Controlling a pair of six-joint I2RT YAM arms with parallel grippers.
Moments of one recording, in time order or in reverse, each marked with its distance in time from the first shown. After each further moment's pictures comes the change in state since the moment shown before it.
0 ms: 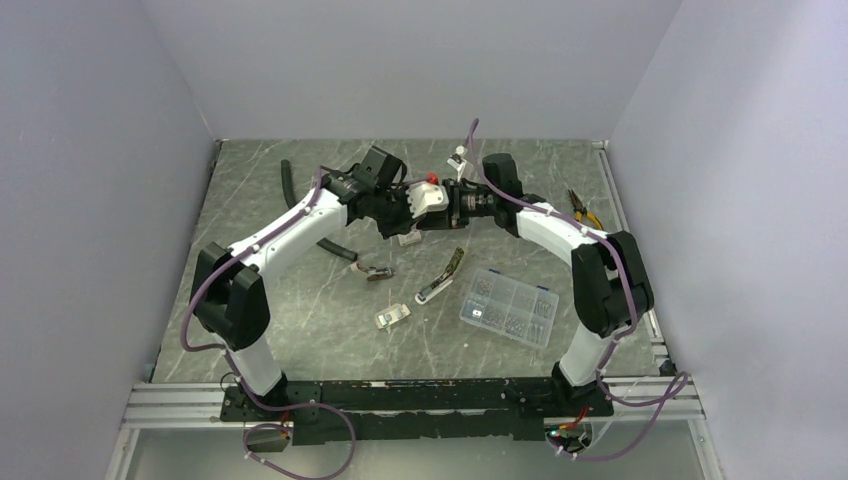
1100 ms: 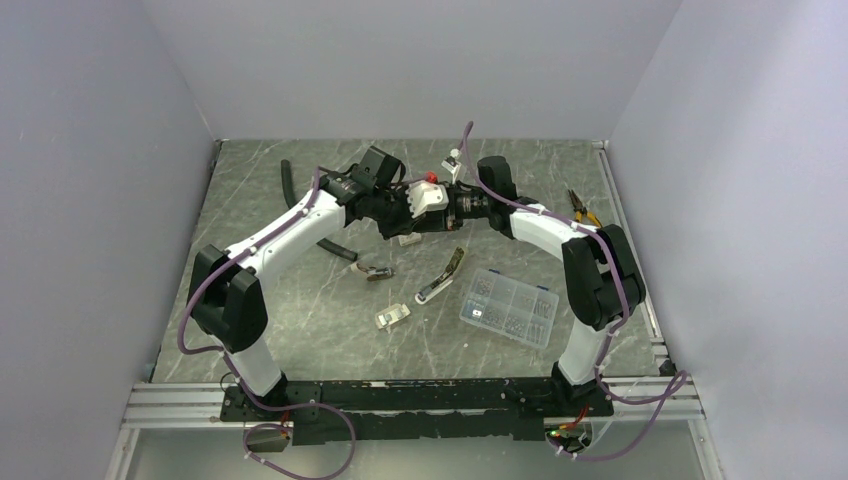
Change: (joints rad) left arm -0.001 -0.020 -0.012 0.013 0.030 -0.021; right arm 0.015 0.059 -0.007 0.100 -0.049 0.048
